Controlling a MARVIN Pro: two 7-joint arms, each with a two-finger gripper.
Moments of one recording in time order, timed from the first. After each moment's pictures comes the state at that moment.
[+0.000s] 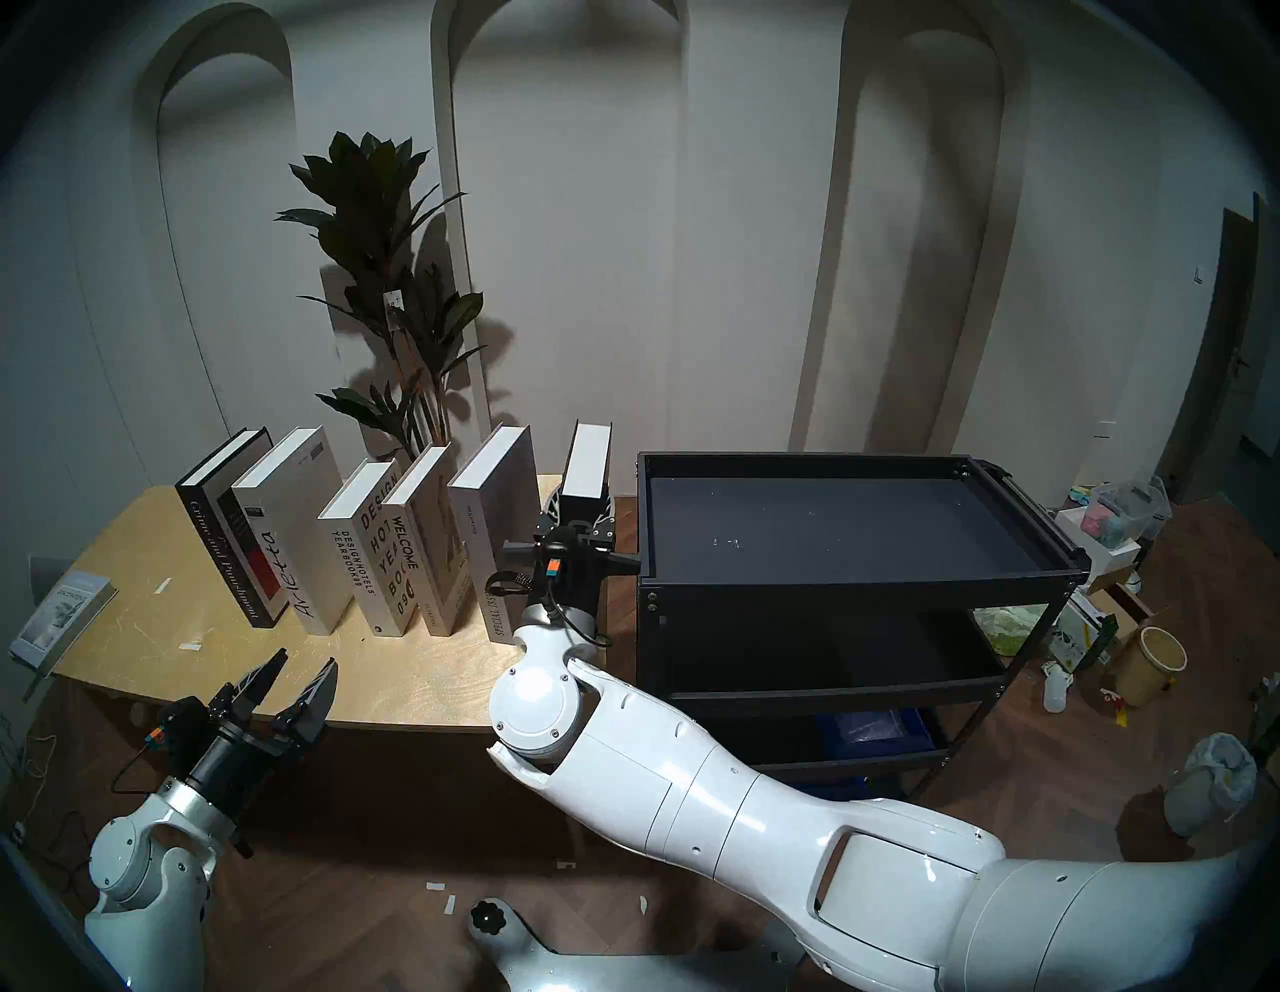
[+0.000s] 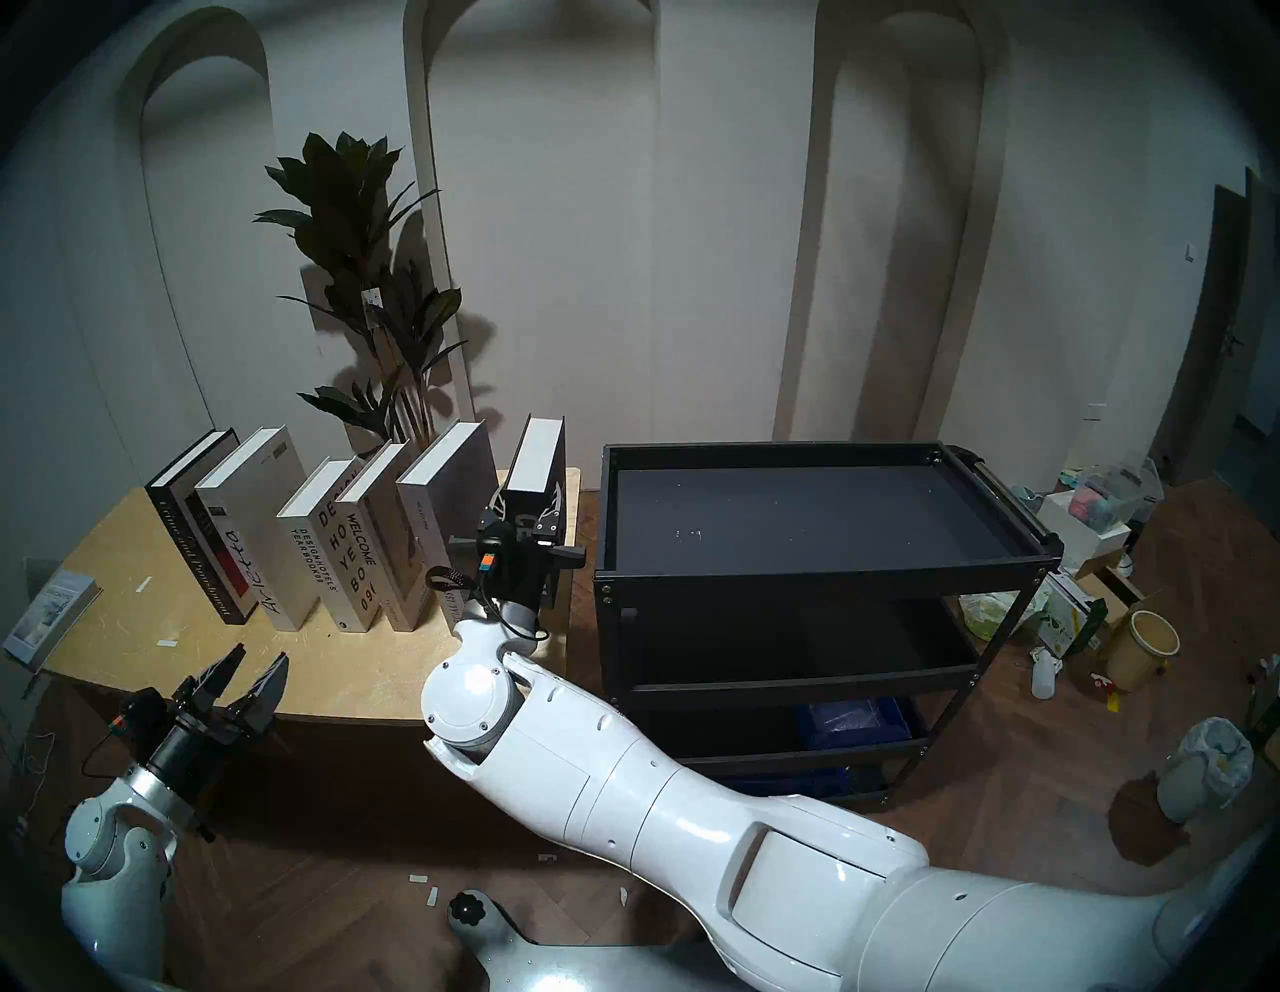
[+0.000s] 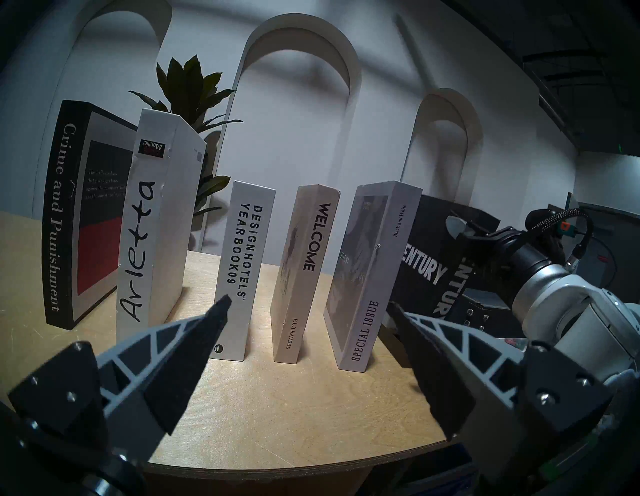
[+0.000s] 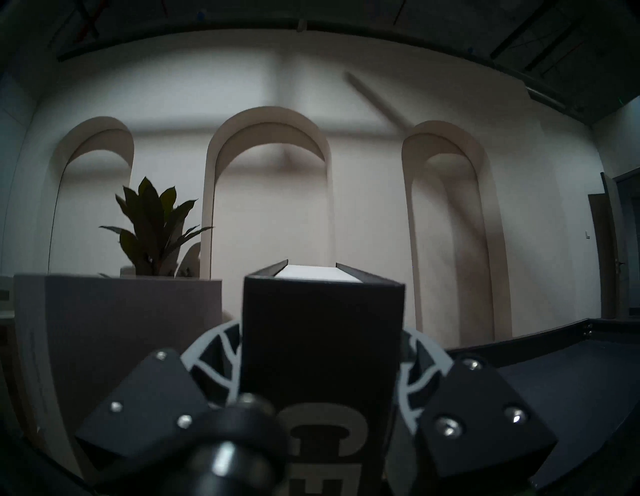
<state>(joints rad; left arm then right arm) 2.26 -1.19 -2.08 -1.83 -0.82 -0.09 -0.64 -1.01 -1.67 0.51 -1.11 0.08 -0.30 -1.16</state>
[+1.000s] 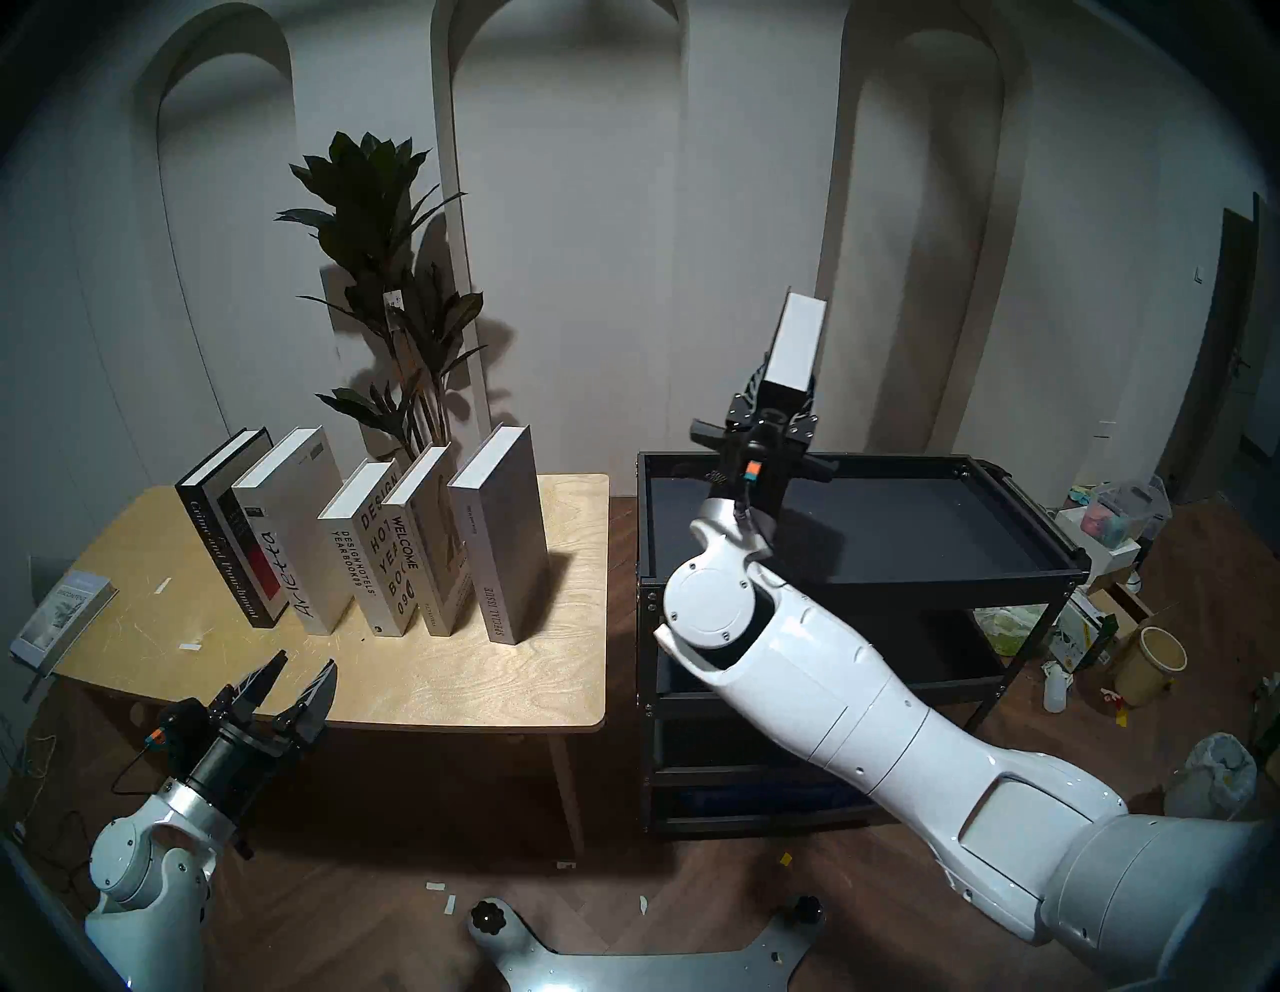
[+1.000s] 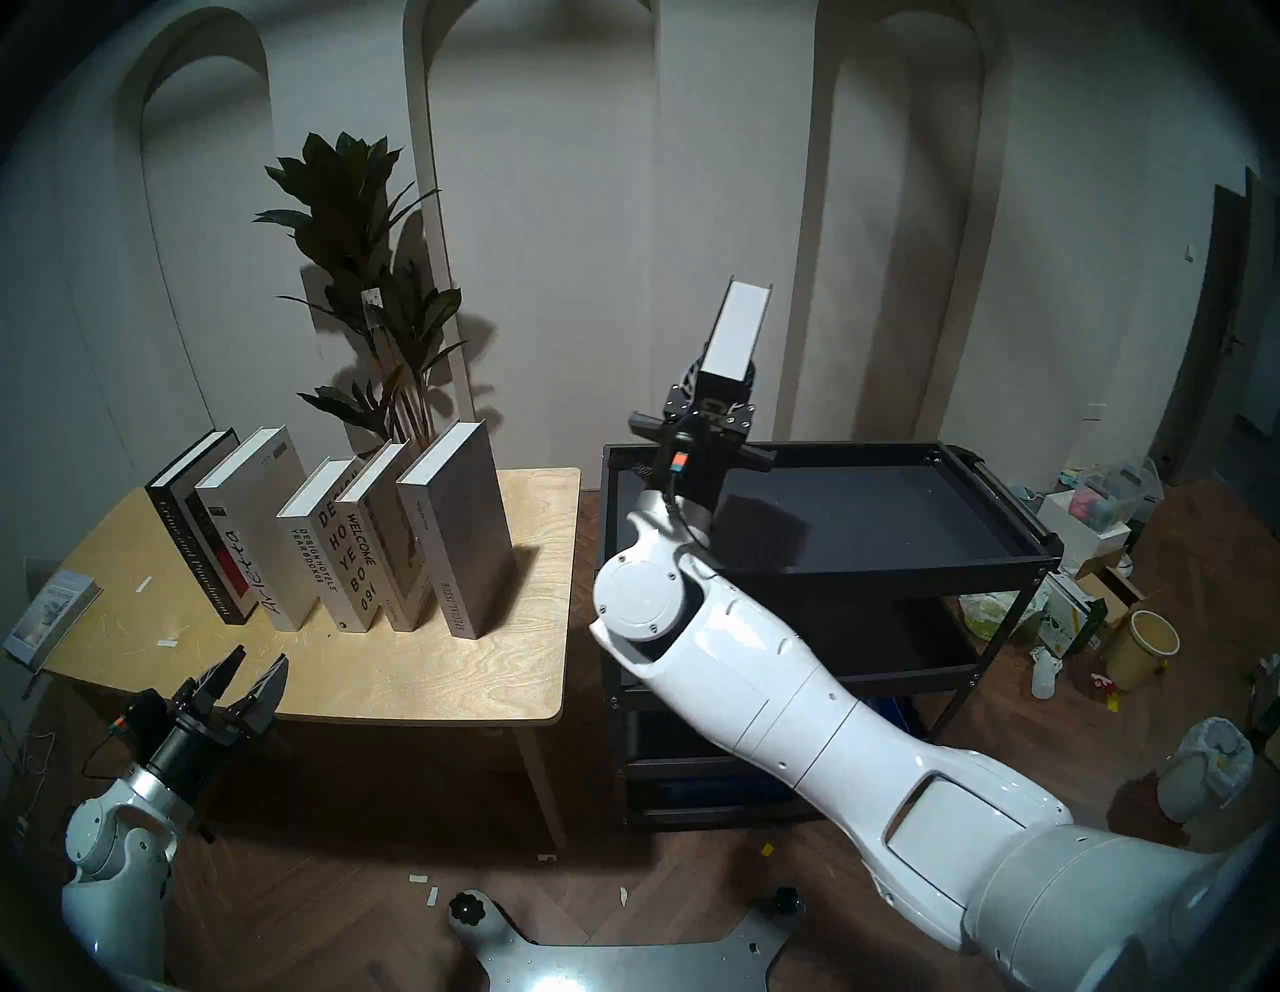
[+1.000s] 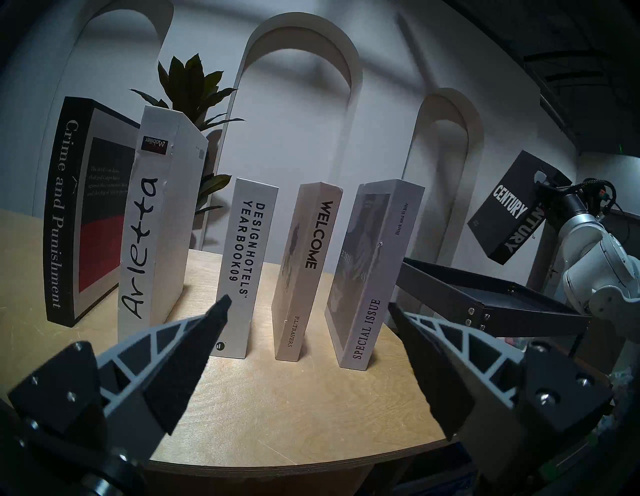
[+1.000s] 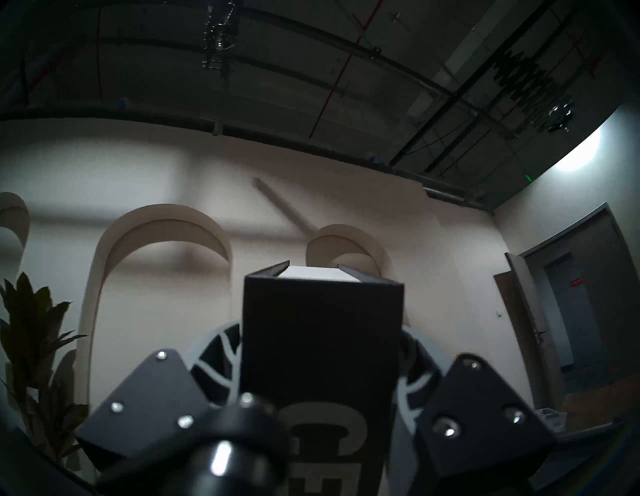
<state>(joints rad) 2.25 -1.19 -2.08 -1.82 -0.83 -0.09 -0.64 -0.98 -1.31 0.78 -1.40 -0.01 -0.29 -1.23</state>
